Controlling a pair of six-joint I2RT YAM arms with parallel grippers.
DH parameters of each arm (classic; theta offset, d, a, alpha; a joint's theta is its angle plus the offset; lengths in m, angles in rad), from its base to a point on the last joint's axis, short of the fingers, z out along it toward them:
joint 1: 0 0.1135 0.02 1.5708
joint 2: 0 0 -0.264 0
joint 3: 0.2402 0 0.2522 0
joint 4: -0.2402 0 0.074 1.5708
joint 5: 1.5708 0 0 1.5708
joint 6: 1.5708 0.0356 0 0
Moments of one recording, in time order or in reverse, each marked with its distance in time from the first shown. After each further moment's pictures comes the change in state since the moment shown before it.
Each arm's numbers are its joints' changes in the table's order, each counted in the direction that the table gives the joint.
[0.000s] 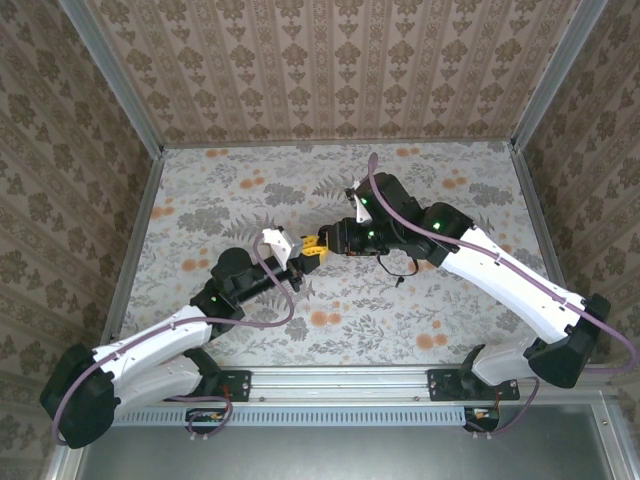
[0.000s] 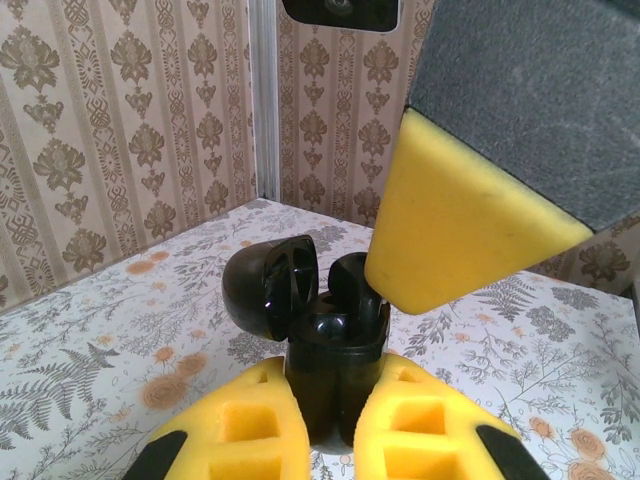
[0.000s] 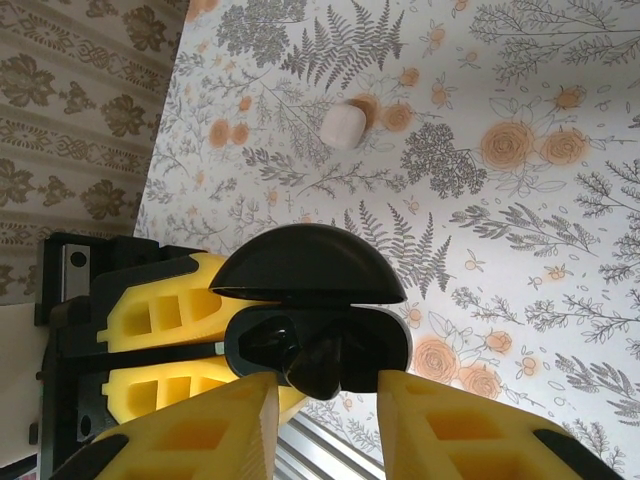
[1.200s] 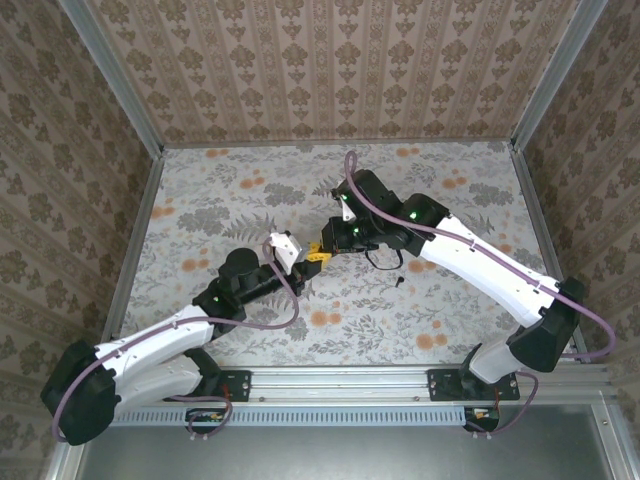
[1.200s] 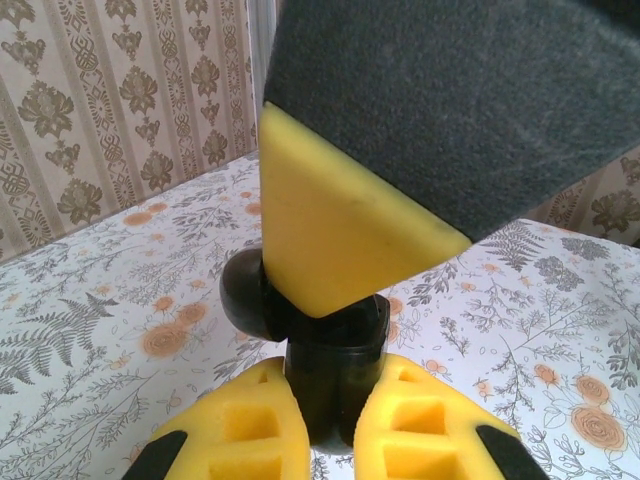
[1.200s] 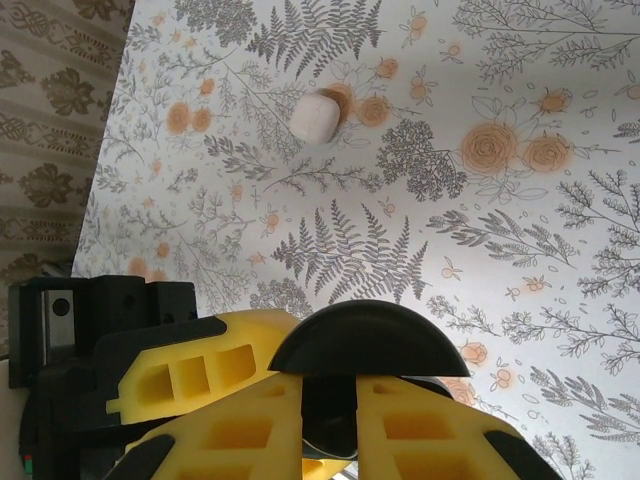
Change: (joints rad) left arm -0.019 -0.015 -0.002 -0.090 -0.025 0.034; right arm 0.010 -0.119 0.076 -0.040 0.036 -0.064
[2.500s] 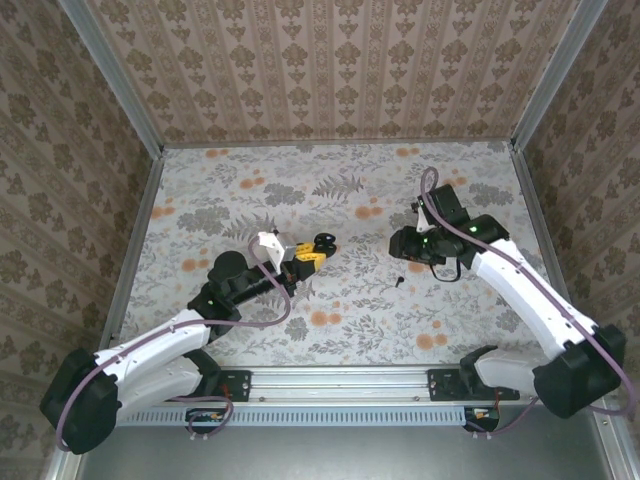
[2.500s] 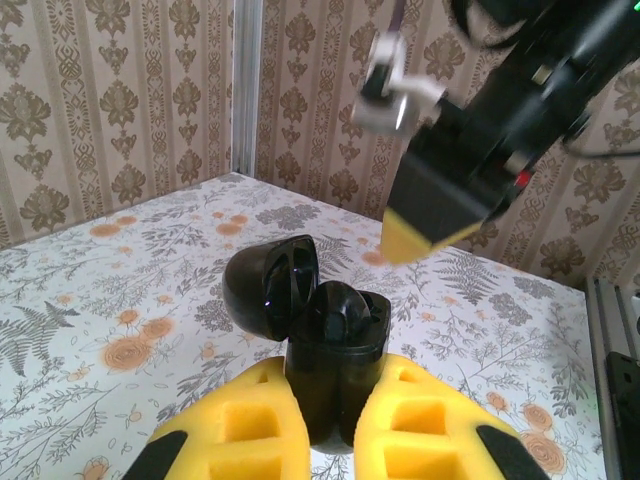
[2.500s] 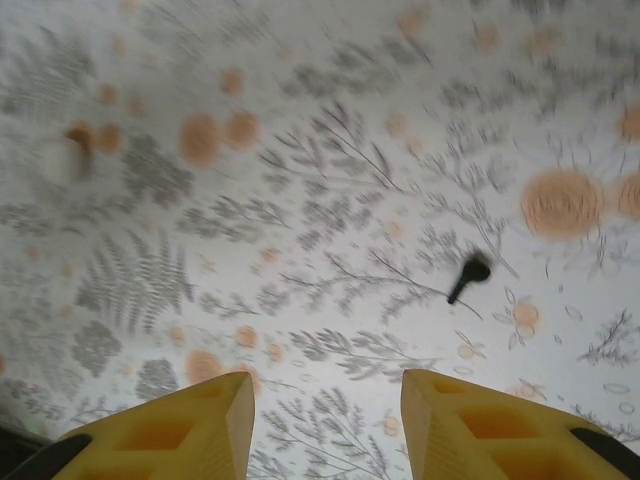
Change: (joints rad) left arm 0.075 0.034 -0.064 0.109 0.128 -0.126; right arm -0.441 0.267 -0.480 0.020 -0.078 -0.099
